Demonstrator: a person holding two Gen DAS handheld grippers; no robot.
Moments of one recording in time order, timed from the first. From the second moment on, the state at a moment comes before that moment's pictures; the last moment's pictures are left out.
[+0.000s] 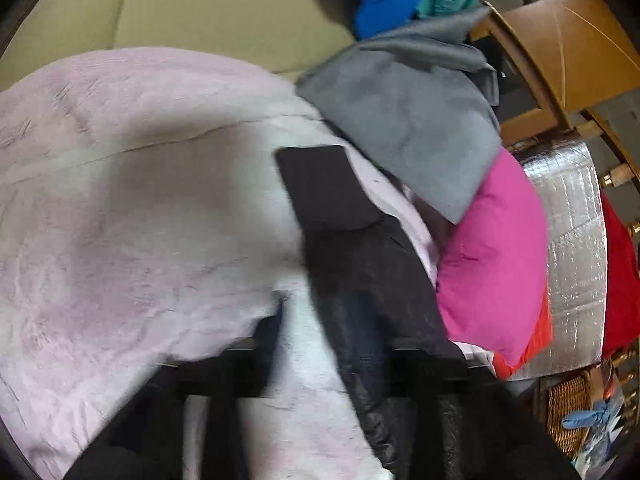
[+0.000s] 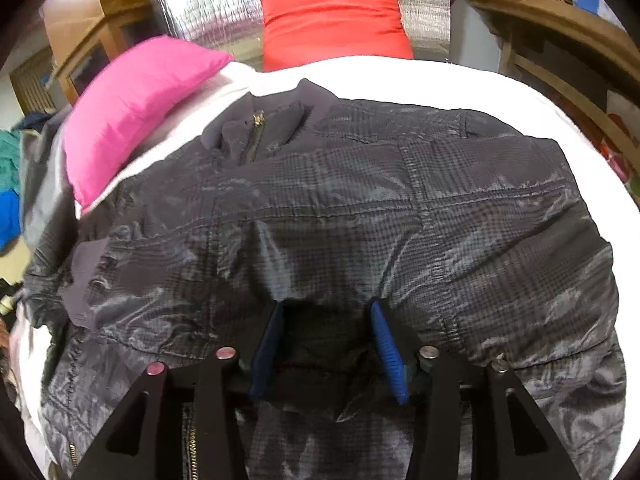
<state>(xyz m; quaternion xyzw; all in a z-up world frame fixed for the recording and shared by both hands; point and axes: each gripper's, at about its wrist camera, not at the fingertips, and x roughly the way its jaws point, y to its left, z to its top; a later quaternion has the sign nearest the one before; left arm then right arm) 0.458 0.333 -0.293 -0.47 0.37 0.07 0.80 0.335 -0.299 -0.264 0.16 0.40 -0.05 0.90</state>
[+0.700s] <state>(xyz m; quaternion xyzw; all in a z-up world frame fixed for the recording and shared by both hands) 0.515 0.253 -0.288 -0.35 0.36 0.09 0.86 0.331 -0.325 -0.253 0.29 0.39 0.01 0.87</state>
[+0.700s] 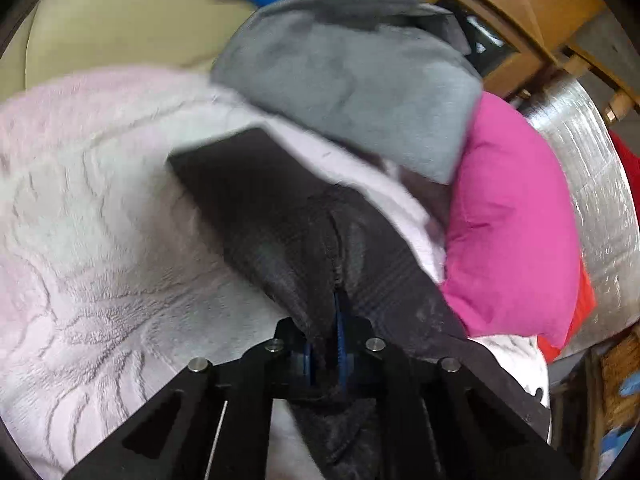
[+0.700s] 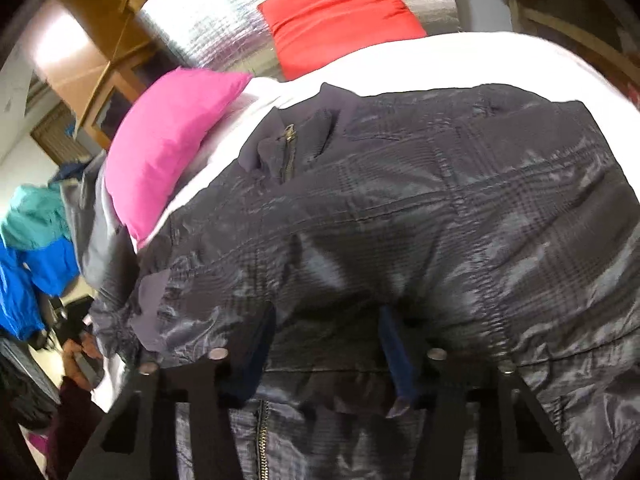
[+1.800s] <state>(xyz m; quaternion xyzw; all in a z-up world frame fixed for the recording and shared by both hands) 0.331 -0.100 -0.199 -0.04 0.42 -0.31 0.85 0.269 -0.431 -0.237 0.45 0.32 0.01 0.83</state>
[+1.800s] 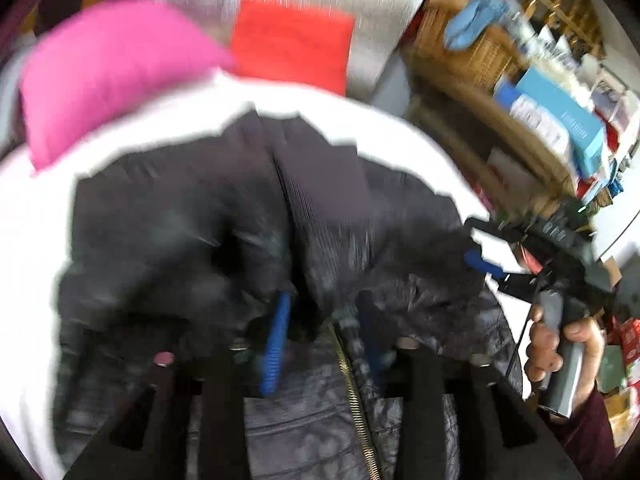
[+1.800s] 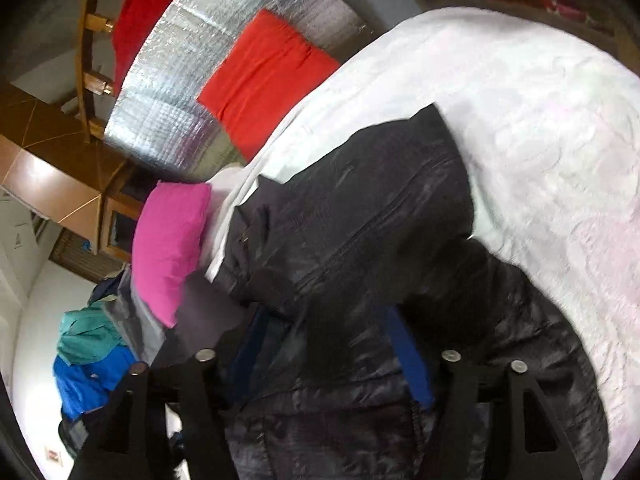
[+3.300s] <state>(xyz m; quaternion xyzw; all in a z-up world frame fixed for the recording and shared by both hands) 0.396 -0.021 -0.245 0.01 0.46 -0.12 0.88 0.278 -0.460 -0.294 0.58 0.27 0.01 0.77</state>
